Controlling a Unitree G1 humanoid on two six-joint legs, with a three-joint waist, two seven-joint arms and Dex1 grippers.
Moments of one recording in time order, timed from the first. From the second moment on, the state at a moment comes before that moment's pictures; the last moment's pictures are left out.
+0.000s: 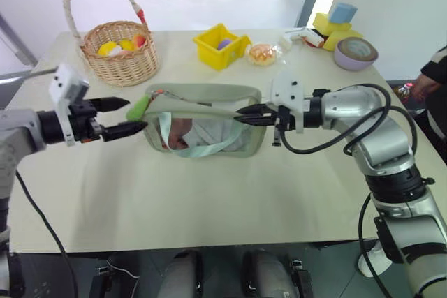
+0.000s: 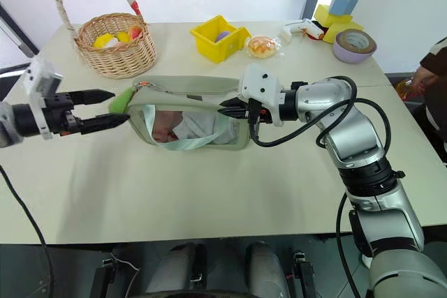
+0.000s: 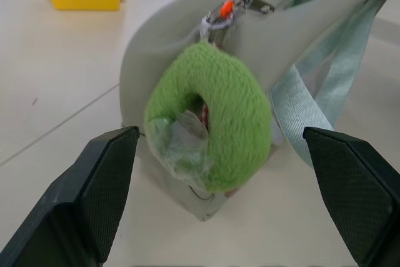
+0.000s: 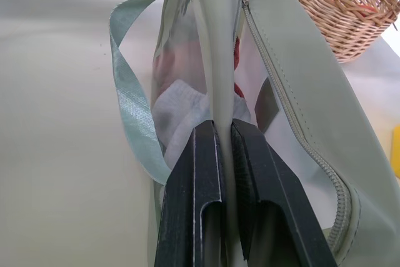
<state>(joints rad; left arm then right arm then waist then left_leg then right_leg) -0.43 0.98 0.28 -0.13 -0.64 0.80 -1.02 -0.78 -0.65 0.19 -0.19 0.26 0.50 1.08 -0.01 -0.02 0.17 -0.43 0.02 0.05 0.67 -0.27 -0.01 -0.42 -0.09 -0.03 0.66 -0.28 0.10</state>
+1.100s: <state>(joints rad) -0.83 0.93 0.04 0.03 -0.52 0.64 -1.17 -0.79 -0.58 0.22 -0.14 0.22 0.44 1.05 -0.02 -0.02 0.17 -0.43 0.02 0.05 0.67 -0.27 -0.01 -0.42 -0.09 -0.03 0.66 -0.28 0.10</state>
